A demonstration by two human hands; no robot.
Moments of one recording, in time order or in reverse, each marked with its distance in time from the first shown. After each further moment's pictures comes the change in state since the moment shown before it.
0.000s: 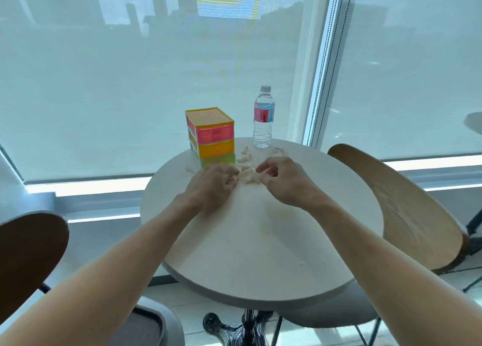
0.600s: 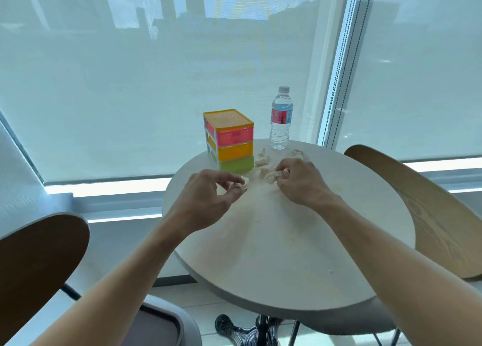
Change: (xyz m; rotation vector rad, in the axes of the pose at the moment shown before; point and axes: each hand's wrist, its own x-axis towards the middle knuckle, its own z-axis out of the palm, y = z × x) left_hand -0.070 -0.005 -0.052 -0.327 0.149 0.036; right_hand 0.020 -0.005 0.020 -0.261 0.090 0.019
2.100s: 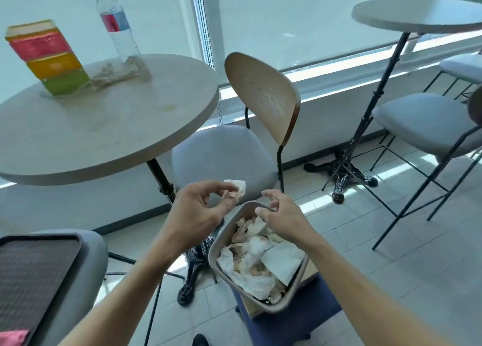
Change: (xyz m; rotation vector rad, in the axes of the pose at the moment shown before) left_hand -0.199 0.183 0.241 -0.303 -0.305 -0.007; right_hand -0.326 0.274 -0.044 0.517 -0.232 0.555
